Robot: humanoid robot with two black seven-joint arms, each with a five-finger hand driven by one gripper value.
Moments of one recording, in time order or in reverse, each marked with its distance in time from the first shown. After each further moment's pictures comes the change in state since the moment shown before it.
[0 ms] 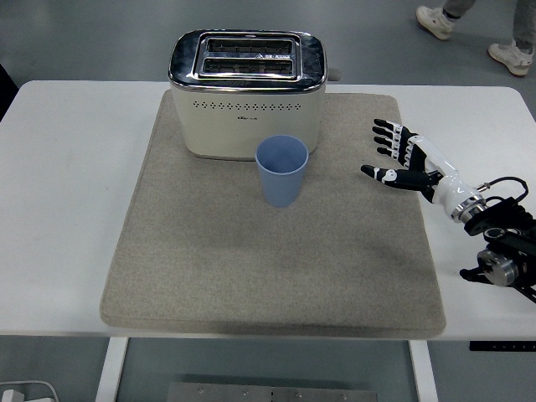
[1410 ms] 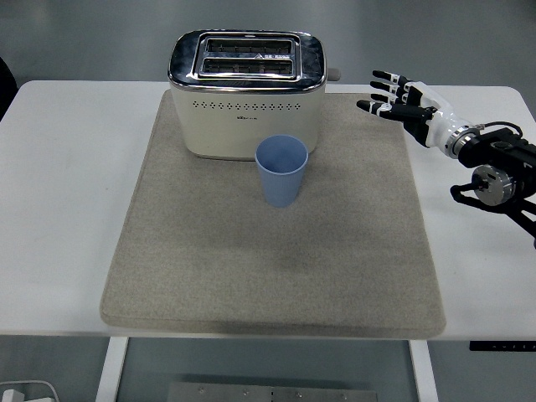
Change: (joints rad) left arm 0.001 0.000 0.000 0.000 0.000 0.000 0.000; right arm 0.263 0.090 -0.019 -0.191 0.282 0.133 -0.336
